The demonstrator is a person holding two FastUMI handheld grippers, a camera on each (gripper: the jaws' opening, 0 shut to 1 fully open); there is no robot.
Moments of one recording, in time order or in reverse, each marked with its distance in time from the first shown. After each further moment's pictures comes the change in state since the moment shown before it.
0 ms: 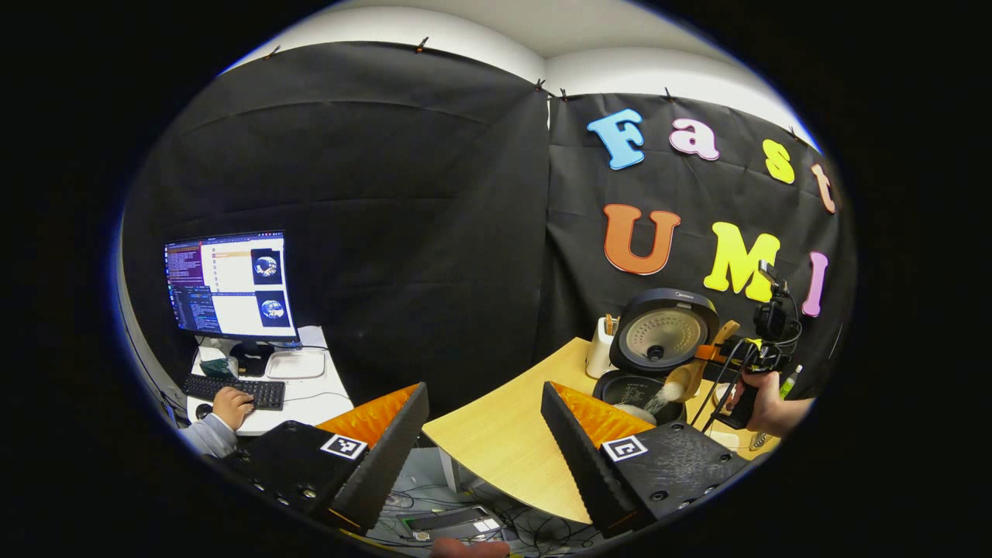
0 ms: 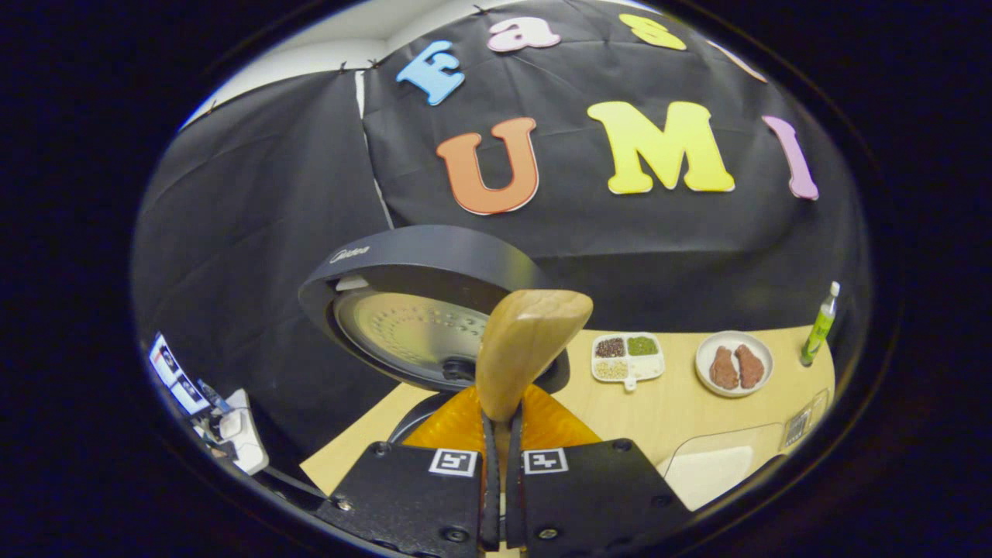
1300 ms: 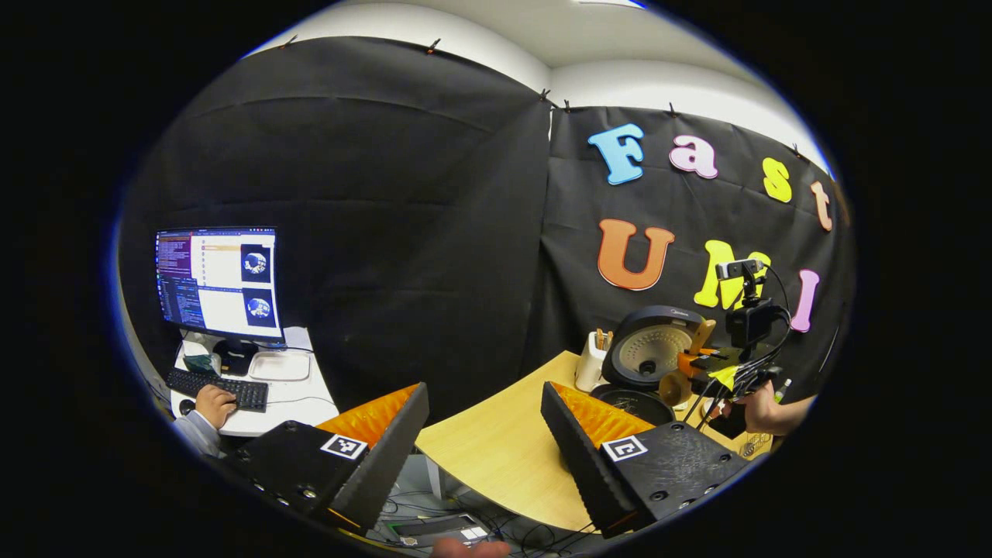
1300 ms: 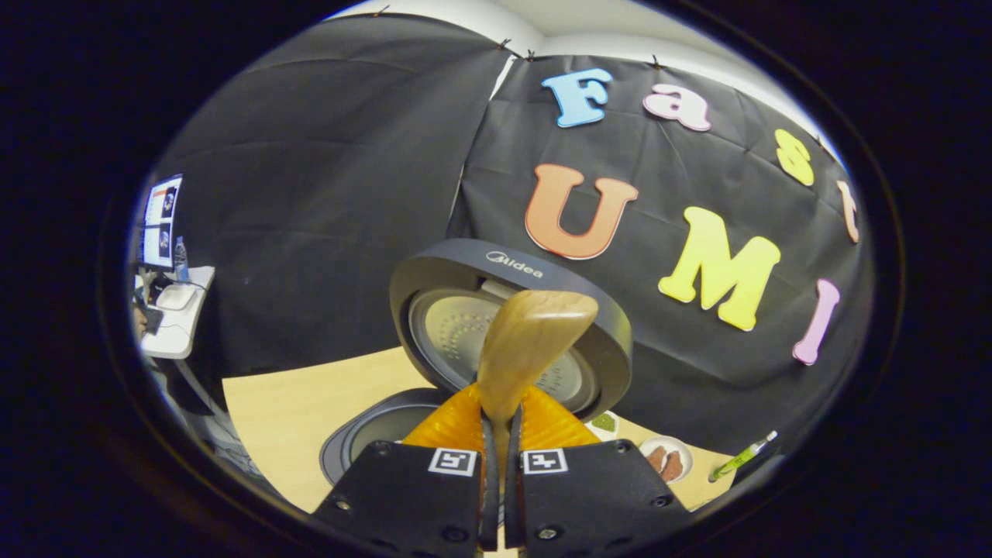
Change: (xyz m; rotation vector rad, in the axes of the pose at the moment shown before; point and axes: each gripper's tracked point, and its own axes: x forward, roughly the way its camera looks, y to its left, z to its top) left arm 0.008 0.006 0.009 -0.044 -0.040 -0.054; right arm -0.016 0.047 0.008 -0.480 -0.083 -0.008
